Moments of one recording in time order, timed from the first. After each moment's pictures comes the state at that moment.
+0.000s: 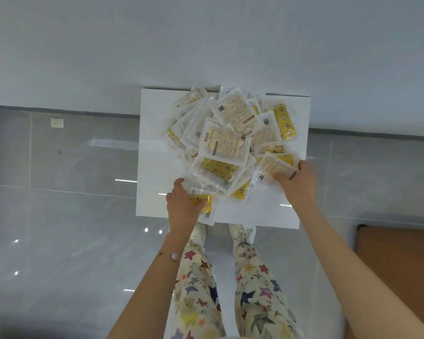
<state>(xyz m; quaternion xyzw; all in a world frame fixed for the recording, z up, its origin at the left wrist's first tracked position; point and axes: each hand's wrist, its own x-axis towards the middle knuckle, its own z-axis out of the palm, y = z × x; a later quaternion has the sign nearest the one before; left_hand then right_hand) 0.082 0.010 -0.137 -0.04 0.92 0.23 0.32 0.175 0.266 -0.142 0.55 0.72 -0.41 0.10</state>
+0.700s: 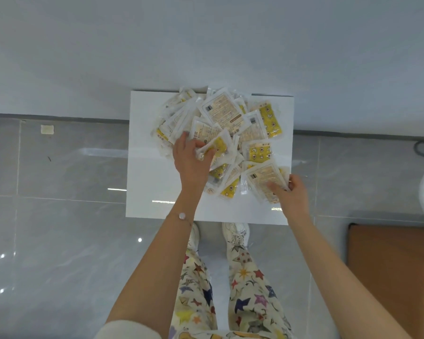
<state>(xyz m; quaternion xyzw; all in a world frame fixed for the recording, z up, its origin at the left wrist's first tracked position) 0.035 0.098 -0.127 0.03 0.89 0.42 0.19 0.207 0.249 -0.109 0.57 0.61 -0.55 0.04</state>
